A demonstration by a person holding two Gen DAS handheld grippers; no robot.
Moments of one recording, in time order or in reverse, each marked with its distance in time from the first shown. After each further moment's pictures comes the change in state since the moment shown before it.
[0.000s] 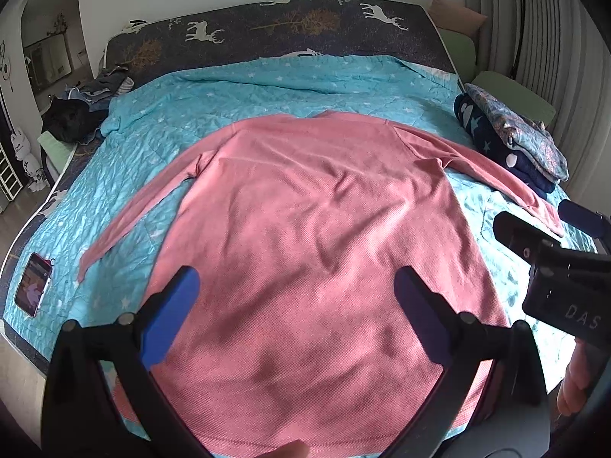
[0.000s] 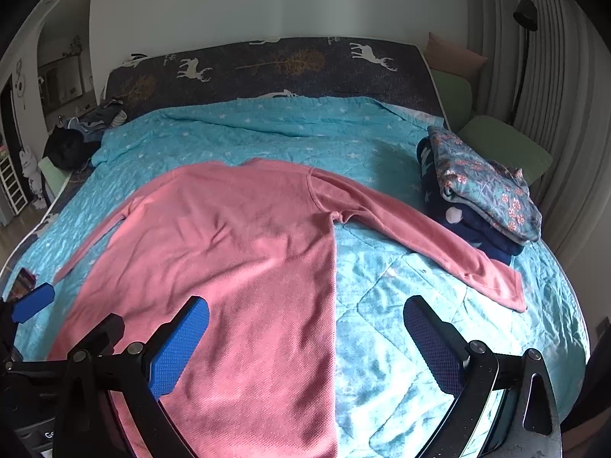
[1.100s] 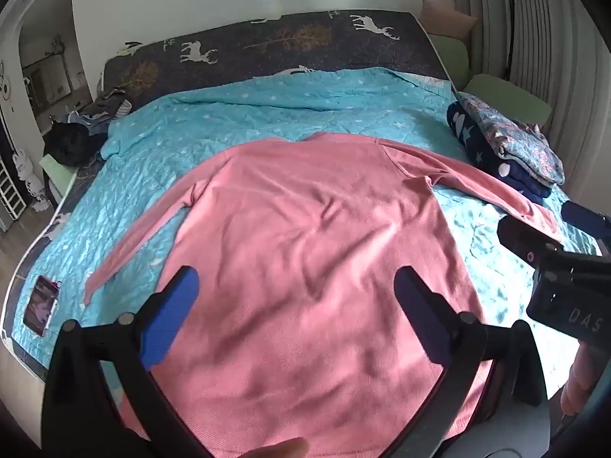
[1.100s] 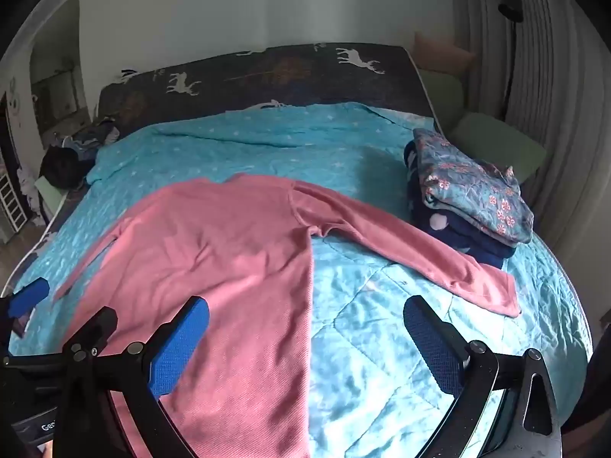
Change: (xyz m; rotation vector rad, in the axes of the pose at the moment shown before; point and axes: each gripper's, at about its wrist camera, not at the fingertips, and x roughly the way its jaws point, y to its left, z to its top) left arm -0.009 -0.025 0.022 0.037 -0.055 -0.018; right arm -0.006 -0.029 0.012 0.050 -0.045 0.007
